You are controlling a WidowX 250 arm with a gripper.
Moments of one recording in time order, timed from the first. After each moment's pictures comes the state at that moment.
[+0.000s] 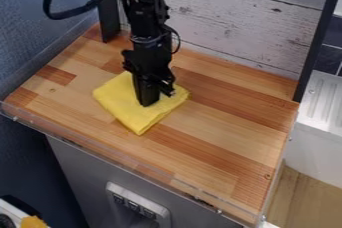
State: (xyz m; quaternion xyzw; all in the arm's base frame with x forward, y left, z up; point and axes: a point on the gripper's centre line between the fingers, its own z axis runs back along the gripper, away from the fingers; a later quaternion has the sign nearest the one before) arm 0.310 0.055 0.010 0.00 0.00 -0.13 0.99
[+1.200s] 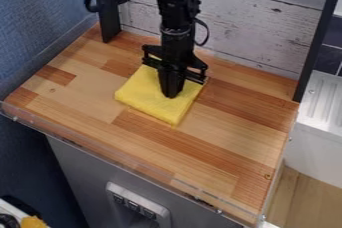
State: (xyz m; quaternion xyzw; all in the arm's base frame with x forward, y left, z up) arm 0.344 0.023 0.010 0.00 0.01 -0.01 1.00
